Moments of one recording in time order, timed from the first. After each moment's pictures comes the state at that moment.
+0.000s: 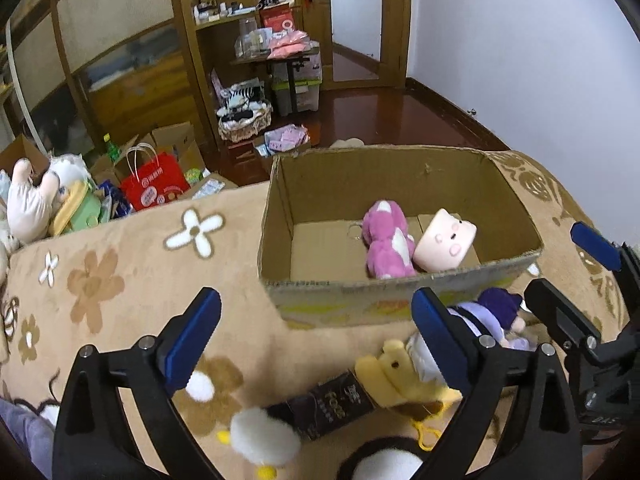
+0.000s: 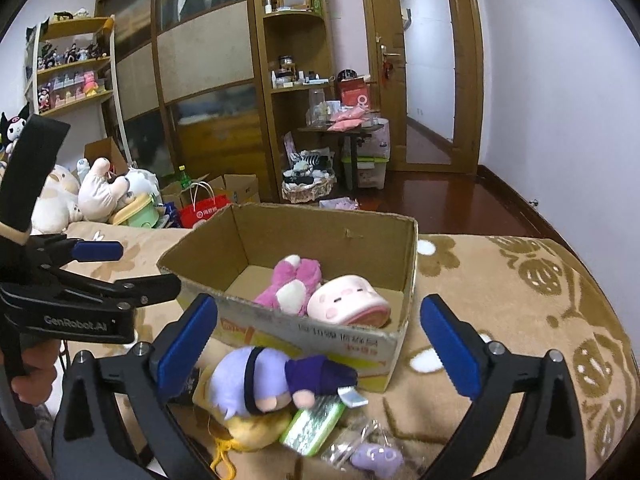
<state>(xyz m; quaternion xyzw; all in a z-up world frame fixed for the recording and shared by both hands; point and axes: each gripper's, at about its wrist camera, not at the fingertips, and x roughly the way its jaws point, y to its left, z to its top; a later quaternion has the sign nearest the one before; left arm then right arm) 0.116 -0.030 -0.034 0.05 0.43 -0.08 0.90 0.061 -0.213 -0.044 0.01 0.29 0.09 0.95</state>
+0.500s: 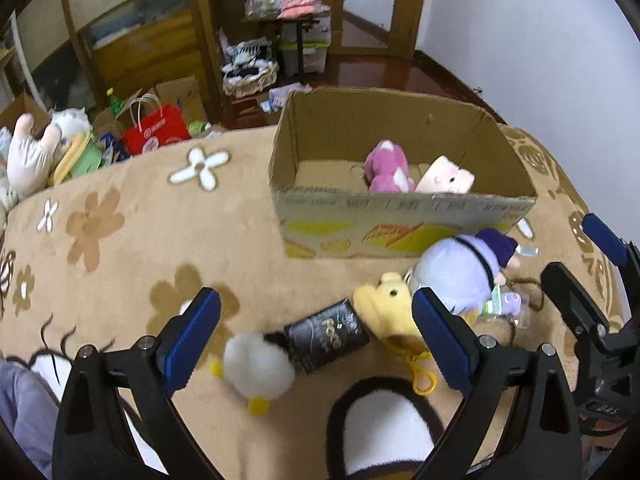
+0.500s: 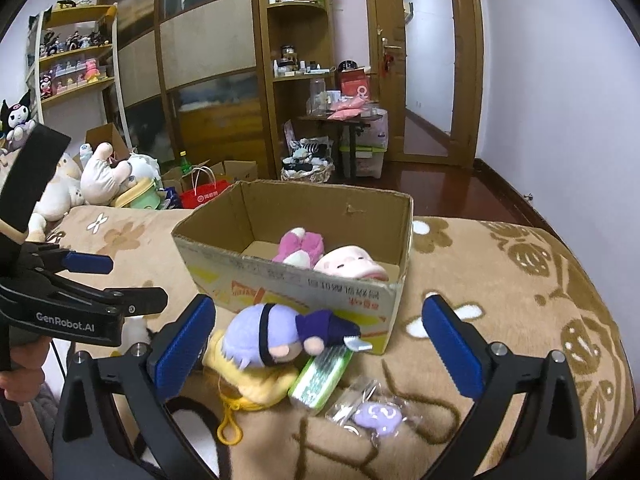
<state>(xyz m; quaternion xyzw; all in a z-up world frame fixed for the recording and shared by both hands) 0.083 -0.018 -0.049 0.03 0.49 -0.06 0.87 0.028 -0.212 -0.045 0.00 0.31 0.09 0.95</state>
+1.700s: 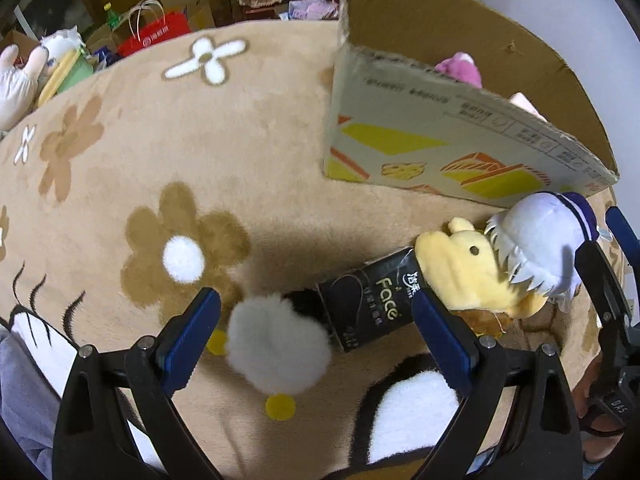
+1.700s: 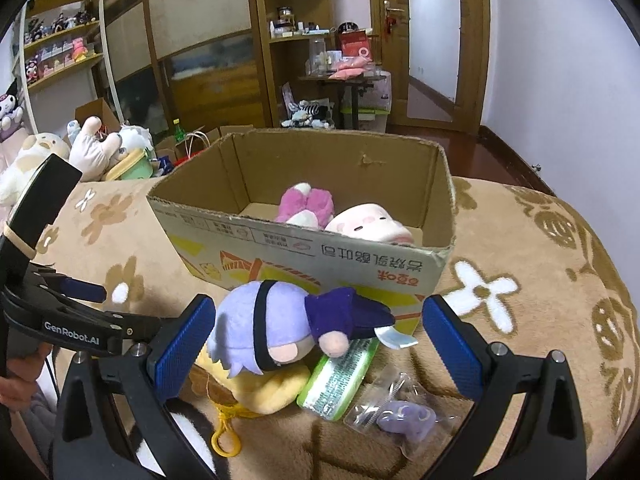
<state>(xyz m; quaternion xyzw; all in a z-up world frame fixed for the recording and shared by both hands) 0.123 0.013 -0.124 -0.02 0.62 -0.04 0.78 0.069 -0.193 -0.089 0.00 0.37 0.09 0.92</state>
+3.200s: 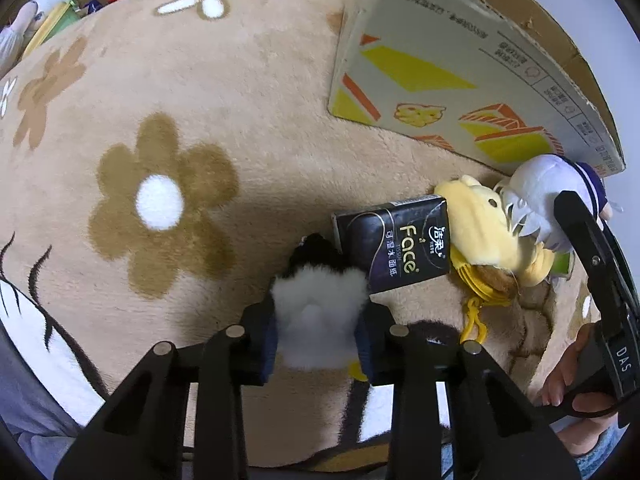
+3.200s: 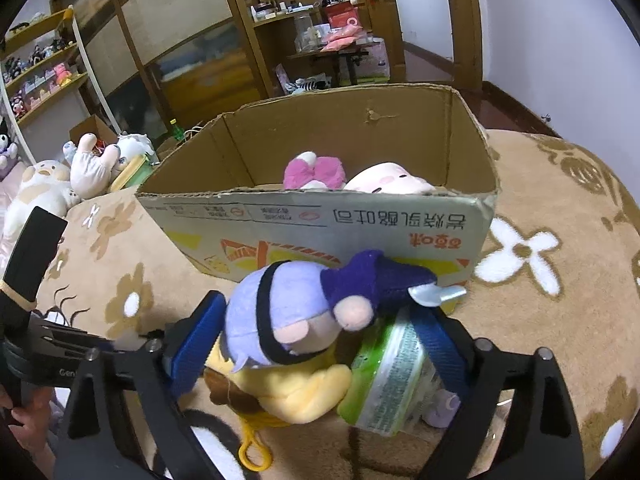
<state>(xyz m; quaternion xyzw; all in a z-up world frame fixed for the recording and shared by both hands) 0.116 0.038 -0.161 -0.06 0.67 -0.05 0.74 0.087 -0.194 -0.115 0.08 0.41 0.10 0.90</state>
